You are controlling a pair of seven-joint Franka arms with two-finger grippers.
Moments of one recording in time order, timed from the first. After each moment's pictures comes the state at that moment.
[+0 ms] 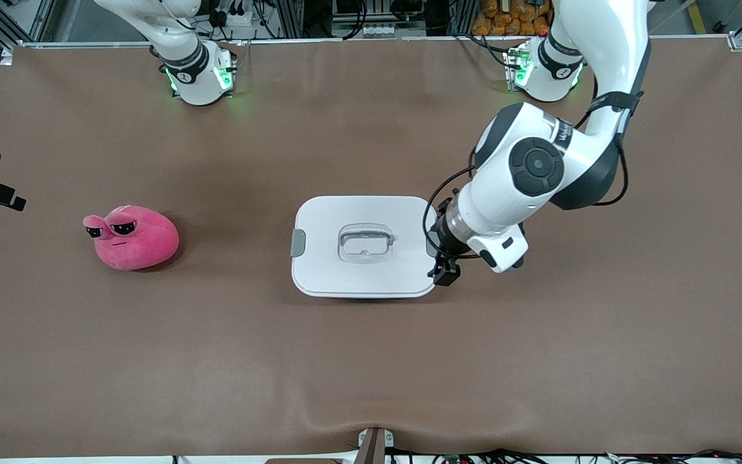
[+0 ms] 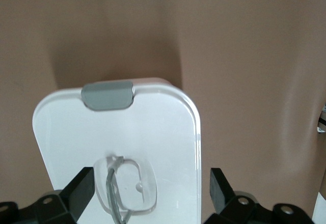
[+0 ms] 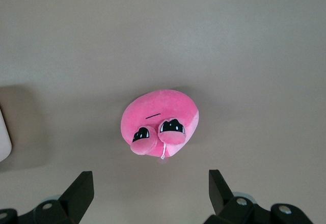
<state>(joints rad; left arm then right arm) -0.51 0.56 -0.05 -1.29 -0.19 1.98 -1.98 -0.15 0.12 -0.07 -1.55 0.06 1.60 -0.07</state>
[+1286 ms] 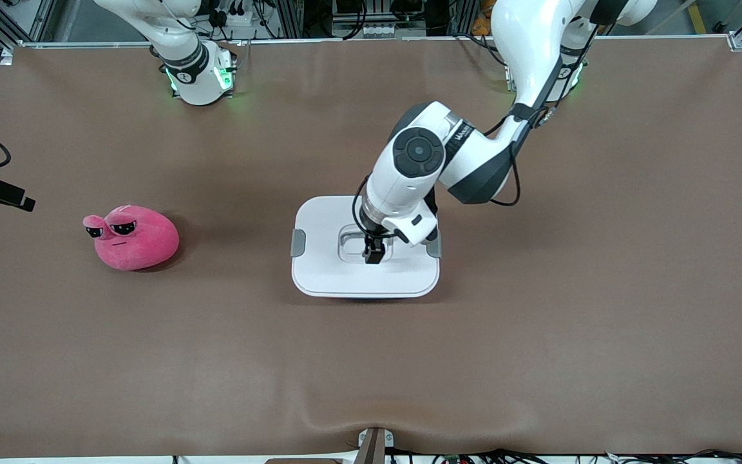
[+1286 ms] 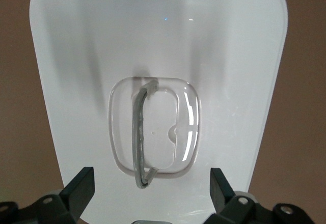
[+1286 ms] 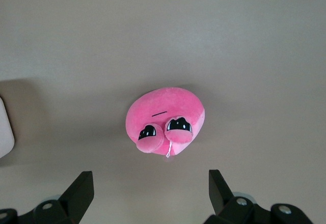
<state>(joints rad) -0.71 0.70 -0.04 -1.21 -0.19 2.04 -2.23 -0.15 0.12 -0.06 -1.55 0.06 1.59 -0.06</state>
